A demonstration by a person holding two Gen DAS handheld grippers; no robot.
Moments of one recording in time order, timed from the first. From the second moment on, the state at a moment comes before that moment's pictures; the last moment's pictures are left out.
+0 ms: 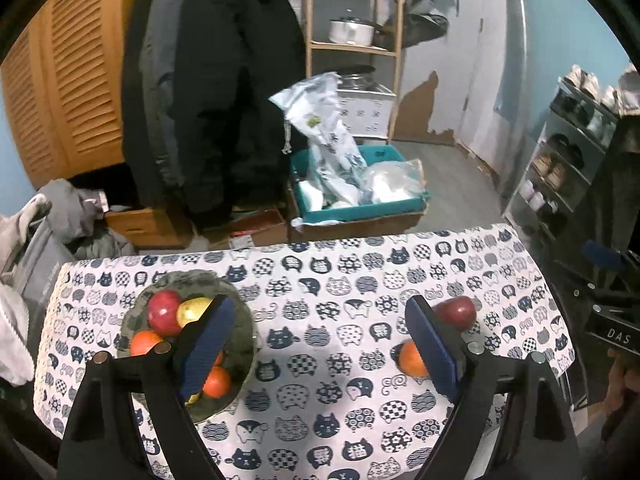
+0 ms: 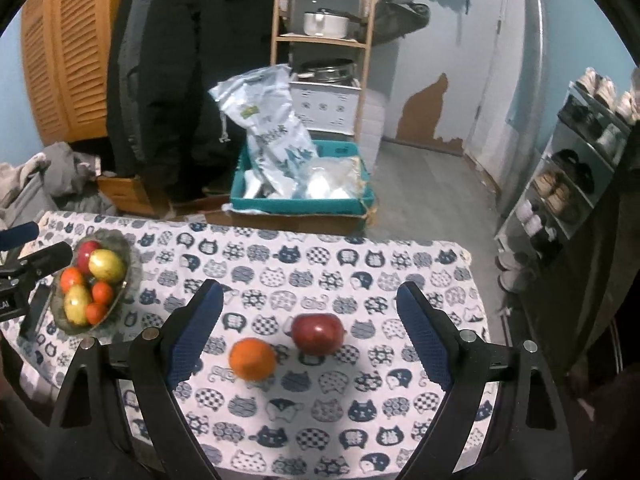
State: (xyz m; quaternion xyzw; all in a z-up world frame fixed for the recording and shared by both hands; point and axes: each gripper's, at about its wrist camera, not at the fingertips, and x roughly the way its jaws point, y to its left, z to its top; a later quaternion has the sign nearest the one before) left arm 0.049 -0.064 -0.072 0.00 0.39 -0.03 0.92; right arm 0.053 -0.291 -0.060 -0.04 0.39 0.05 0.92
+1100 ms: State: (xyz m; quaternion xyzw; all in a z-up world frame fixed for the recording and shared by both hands) left arm 0.102 -0.163 -0.215 0.03 0.54 -0.08 0.84; right arm 0.089 -0.359 -0.191 0.01 0.53 0.00 0.85
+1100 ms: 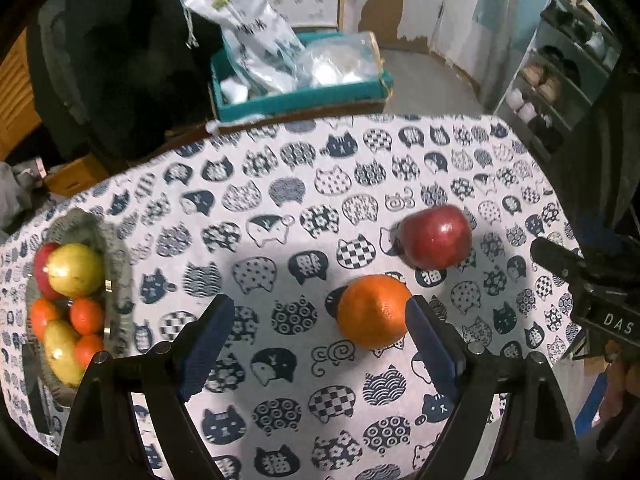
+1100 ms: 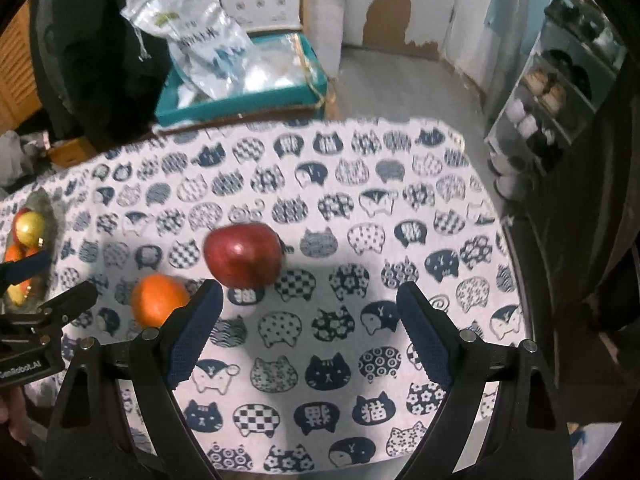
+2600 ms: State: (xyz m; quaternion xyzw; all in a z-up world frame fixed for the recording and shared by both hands) left arm 0.129 -0.184 -0.289 0.02 0.59 -0.13 0.80; right arm 0.125 -0.352 -0.256 0.09 0.58 0.04 0.81
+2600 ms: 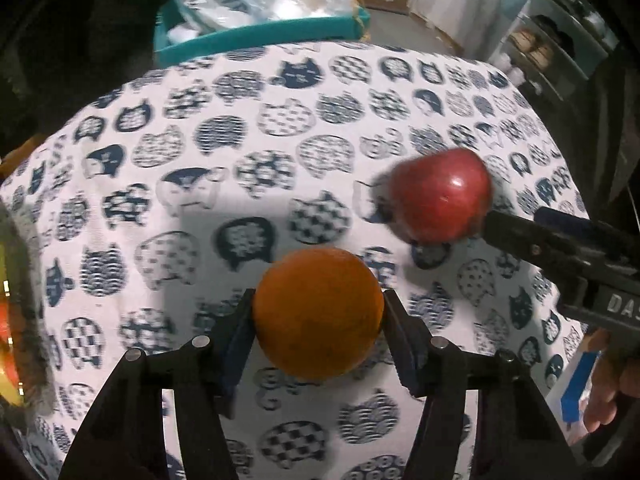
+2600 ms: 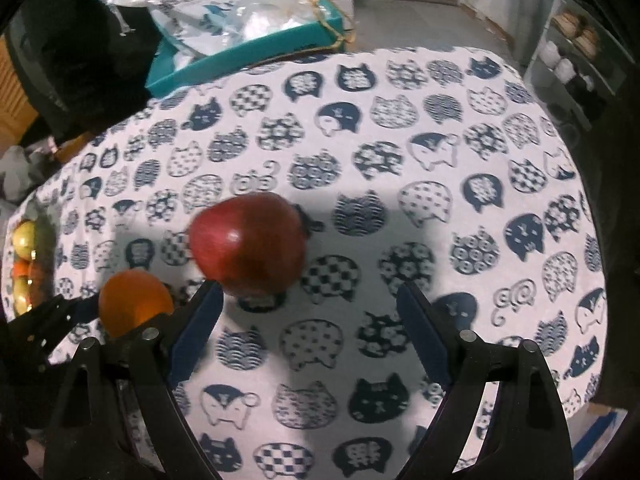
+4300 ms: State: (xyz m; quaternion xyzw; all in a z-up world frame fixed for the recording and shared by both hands) left arm 0.109 -0.093 -0.198 -0.03 0.51 -0.07 0.86; right arm 0.127 -0.289 -0.194 0.02 0.50 0.06 0.86
